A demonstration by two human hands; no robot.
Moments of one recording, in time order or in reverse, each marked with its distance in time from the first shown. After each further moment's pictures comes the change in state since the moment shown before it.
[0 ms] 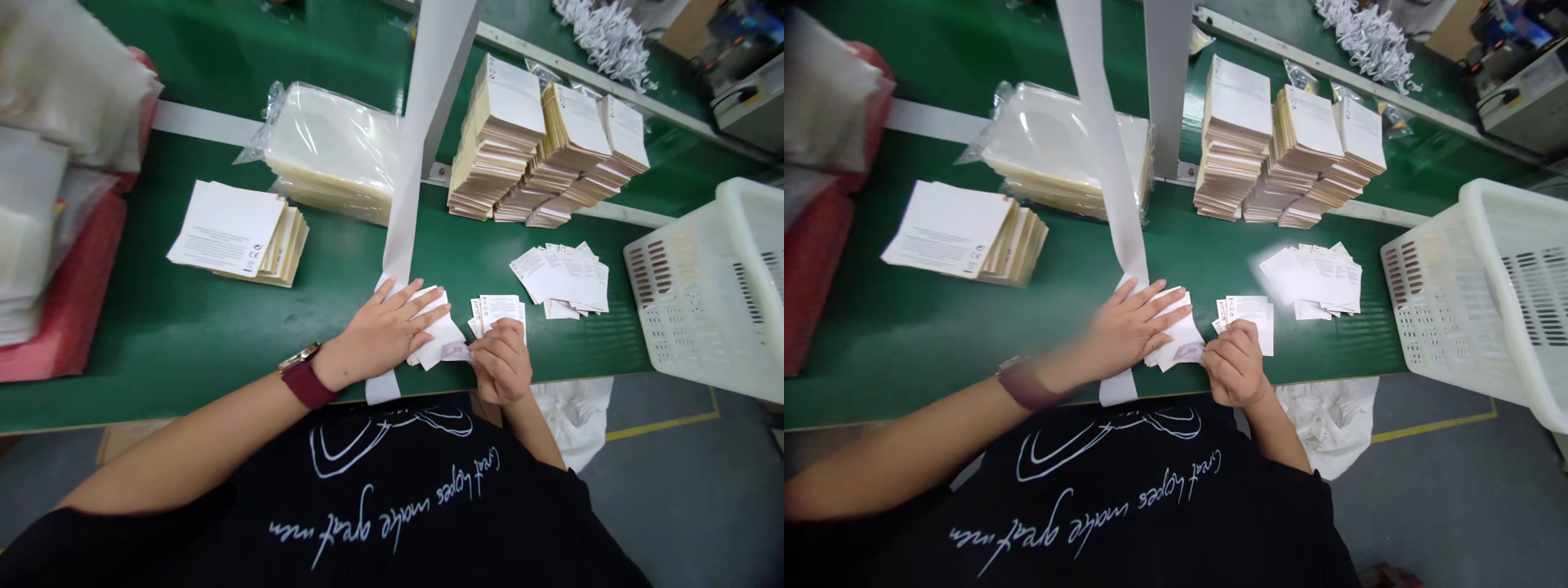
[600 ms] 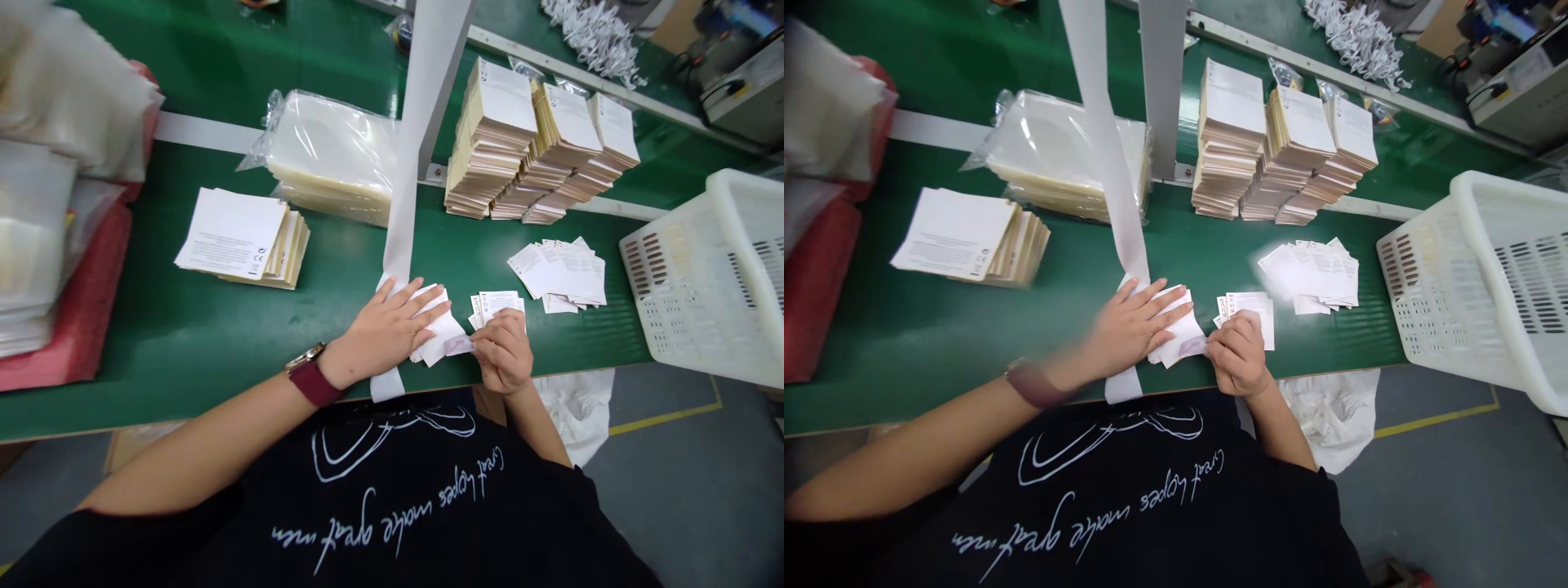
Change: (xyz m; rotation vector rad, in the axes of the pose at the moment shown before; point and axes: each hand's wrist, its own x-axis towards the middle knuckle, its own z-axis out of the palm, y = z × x) left_hand 0.000 0.000 -0.005 -0.007 -0.039 0.000; right_hand 0.011 0.001 -0.002 0.001 -0.004 0.017
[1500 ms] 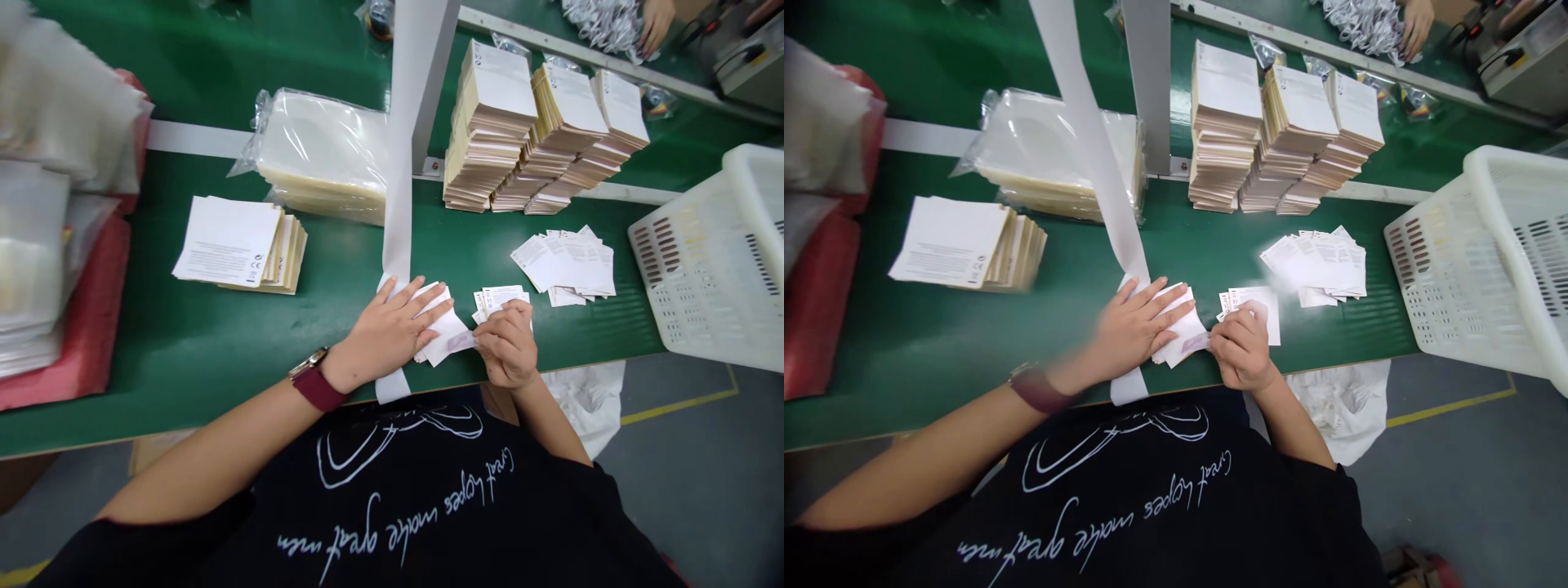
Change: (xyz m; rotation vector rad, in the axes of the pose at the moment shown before) left_hand 0.000 0.001 0.001 -0.017 0.036 0.002; right_hand 0.001 0.001 0.001 -0.022 -0.029 0.066
